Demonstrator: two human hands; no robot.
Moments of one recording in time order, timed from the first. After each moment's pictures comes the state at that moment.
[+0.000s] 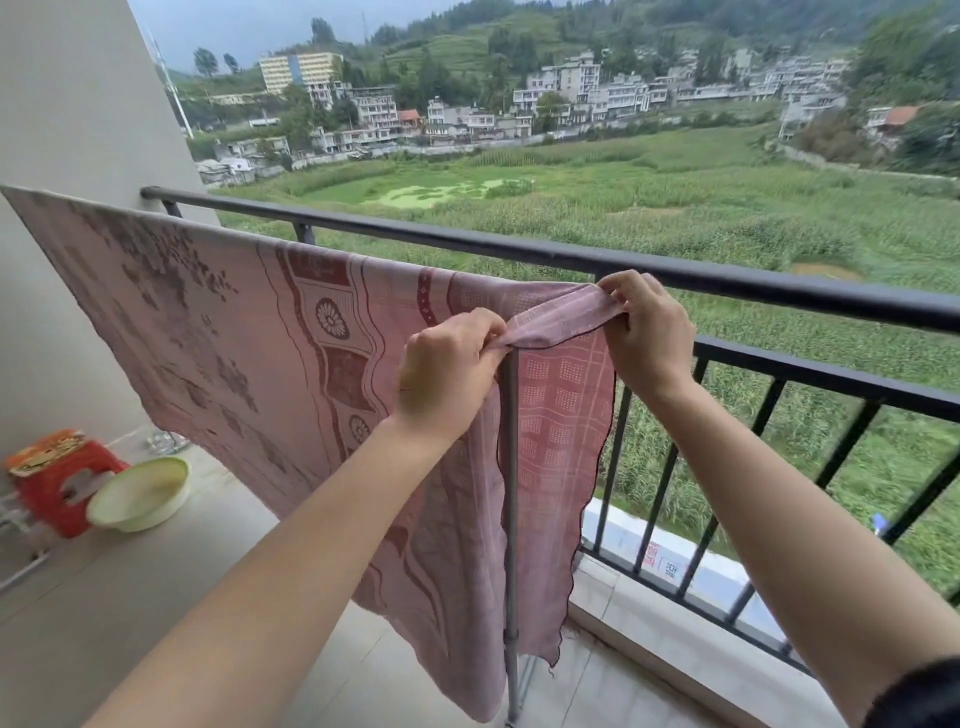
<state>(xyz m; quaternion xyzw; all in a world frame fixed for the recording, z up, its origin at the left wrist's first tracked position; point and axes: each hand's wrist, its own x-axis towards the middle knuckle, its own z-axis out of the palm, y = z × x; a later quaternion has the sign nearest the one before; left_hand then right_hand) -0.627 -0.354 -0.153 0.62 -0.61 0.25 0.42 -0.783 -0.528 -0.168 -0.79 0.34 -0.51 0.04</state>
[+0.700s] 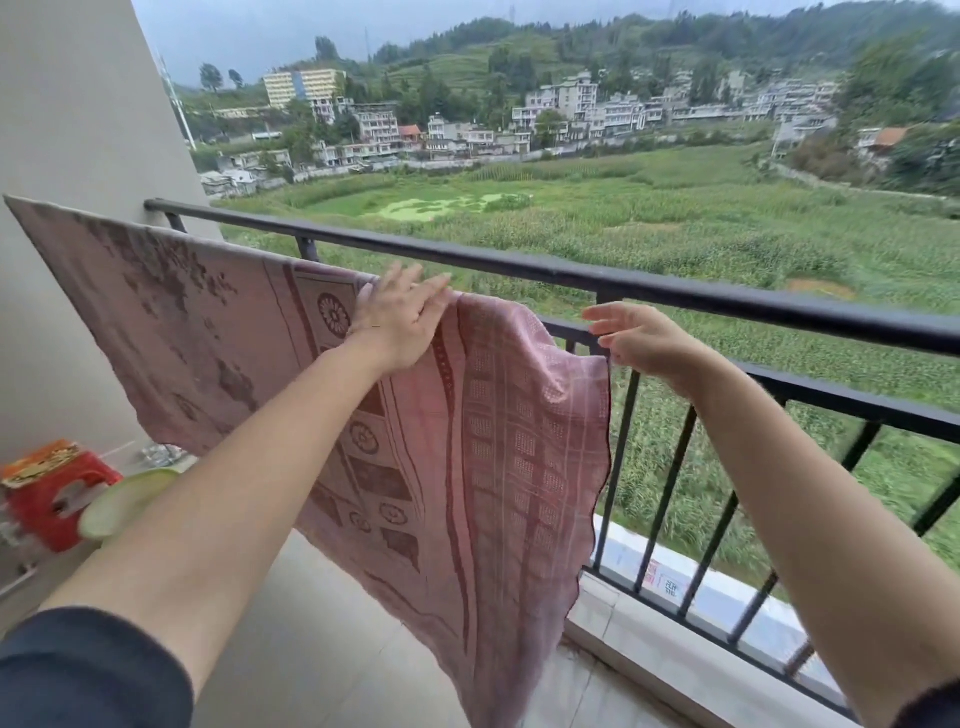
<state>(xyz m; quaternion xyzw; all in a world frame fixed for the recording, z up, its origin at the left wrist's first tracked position) -0.521 -0.390 -0.118 0.79 -0.56 0.10 0.22 -0.791 -0.528 -0.125 -0.80 0.38 -0.20 0.42</state>
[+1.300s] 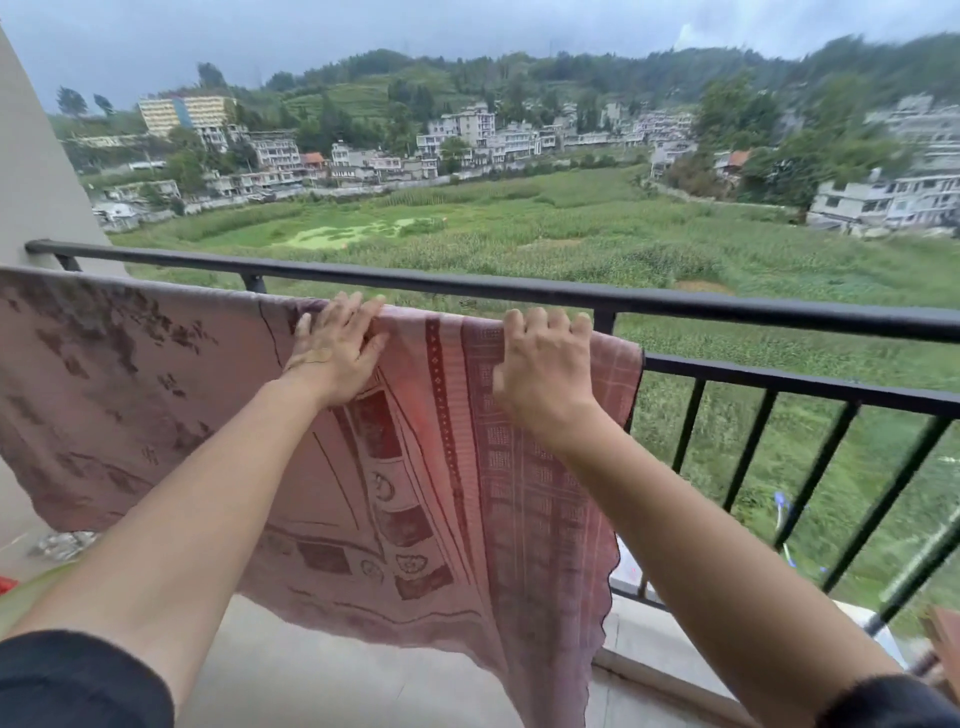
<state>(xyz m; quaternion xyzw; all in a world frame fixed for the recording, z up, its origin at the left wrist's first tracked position) -0.339 -0.387 -0.139 0.76 -0.61 0.13 0.16 -0.602 -0.418 -0.128 -0.82 0.52 -0.17 -0.18</state>
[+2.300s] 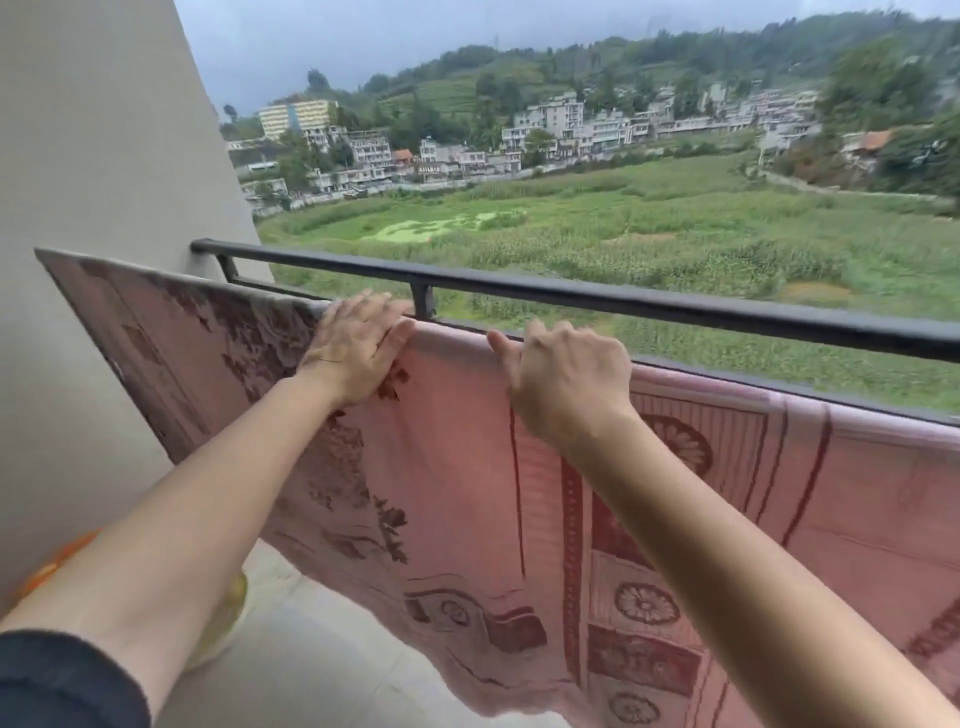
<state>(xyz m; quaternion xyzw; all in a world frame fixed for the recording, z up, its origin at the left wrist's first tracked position) 0.090 -0.411 -0.132 0.76 -0.60 0.17 0.17 -0.176 -0.454 -0.115 -0.86 0.43 -0.24 -0.11</state>
